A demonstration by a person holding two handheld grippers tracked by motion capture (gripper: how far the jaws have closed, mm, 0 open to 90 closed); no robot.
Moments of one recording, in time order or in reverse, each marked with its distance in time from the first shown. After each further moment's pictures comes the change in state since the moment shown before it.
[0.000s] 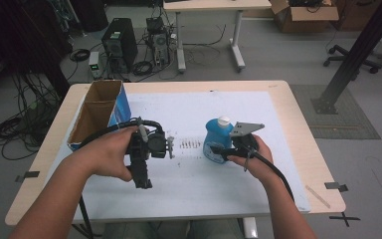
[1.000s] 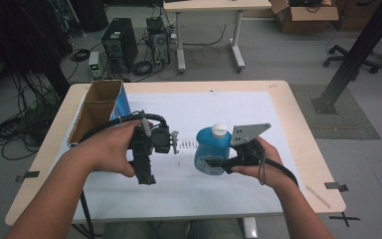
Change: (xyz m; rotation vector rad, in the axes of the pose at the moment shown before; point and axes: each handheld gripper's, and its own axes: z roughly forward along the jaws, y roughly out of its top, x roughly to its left) left arm -0.004 0.012 -0.023 -0.017 0.029 0.023; right arm 0.052 0.049 -0.054 -0.019 0.254 -0.157
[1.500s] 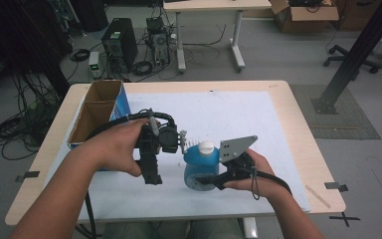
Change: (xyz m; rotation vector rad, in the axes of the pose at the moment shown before) left arm -0.004 0.015 -0.007 -0.006 -0.006 0.032; right arm 0.030 0.000 0.022 0.020 0.127 -0.066
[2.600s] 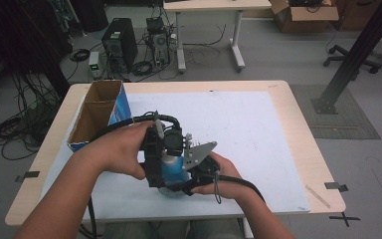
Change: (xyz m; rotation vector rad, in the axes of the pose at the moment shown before) left arm -0.007 0.009 -0.001 0.015 -0.003 0.015; right arm 0.010 0.025 0.074 0.029 0.064 -0.061
